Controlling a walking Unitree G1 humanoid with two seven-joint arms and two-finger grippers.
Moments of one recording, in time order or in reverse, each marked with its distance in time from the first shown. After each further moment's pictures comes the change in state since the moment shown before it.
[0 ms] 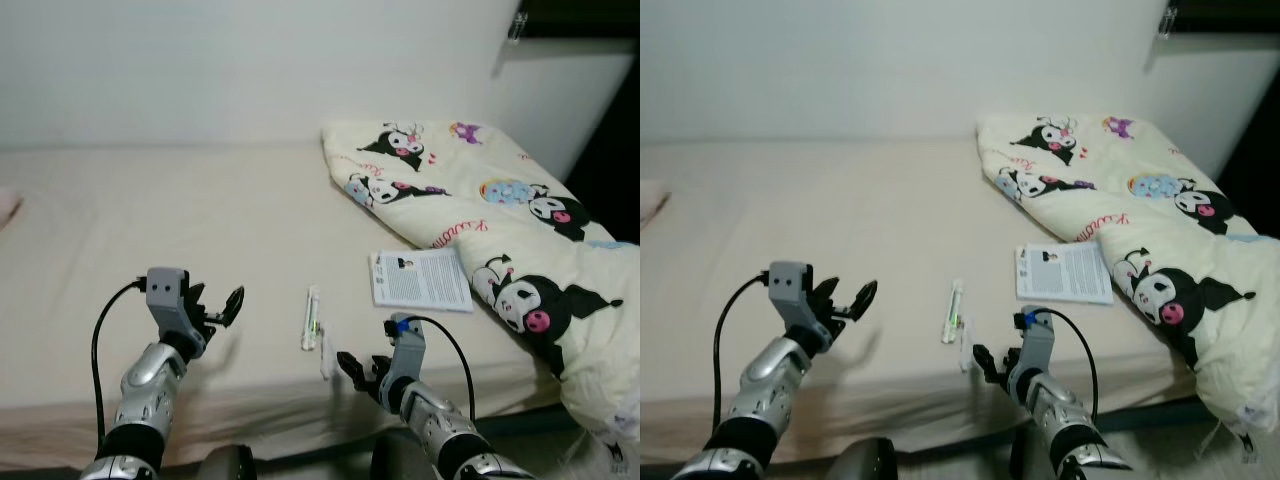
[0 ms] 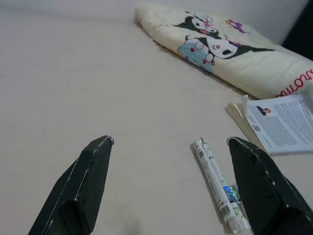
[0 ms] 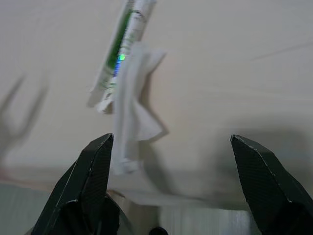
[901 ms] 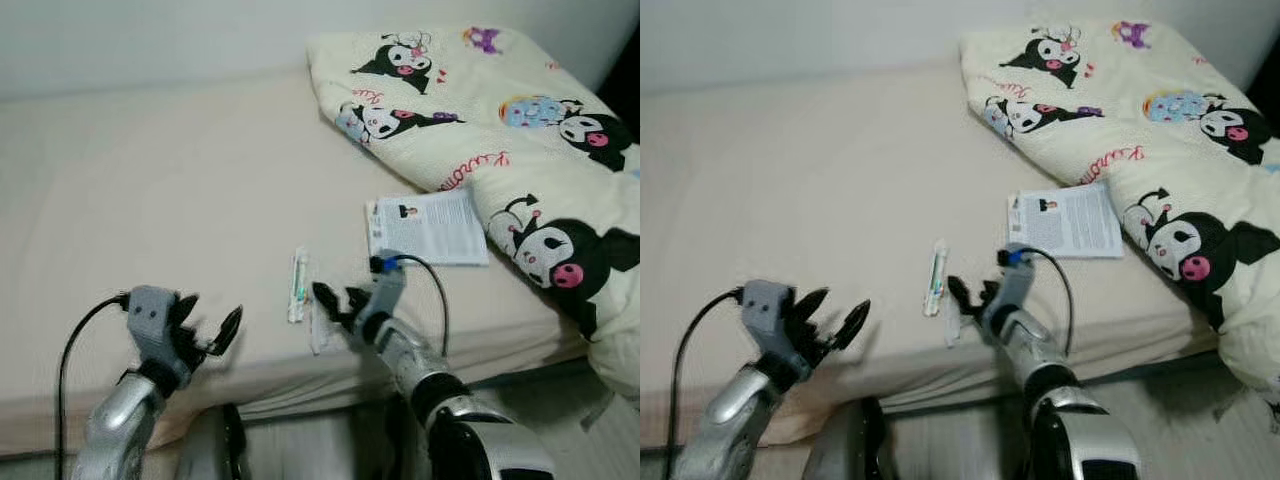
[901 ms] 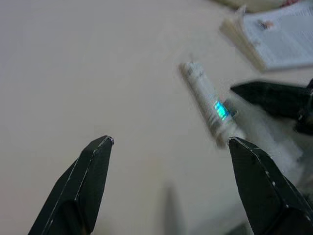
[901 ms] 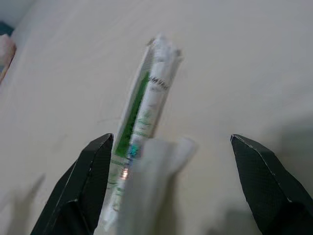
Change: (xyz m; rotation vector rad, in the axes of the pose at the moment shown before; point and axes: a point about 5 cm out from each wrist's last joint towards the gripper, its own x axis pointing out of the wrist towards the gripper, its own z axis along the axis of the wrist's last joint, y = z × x) left arm -0.065 -0.020 0.024 0.088 0.024 -0.071; right arm 0.032 0.076 0.083 -0.015 -0.206 0.227
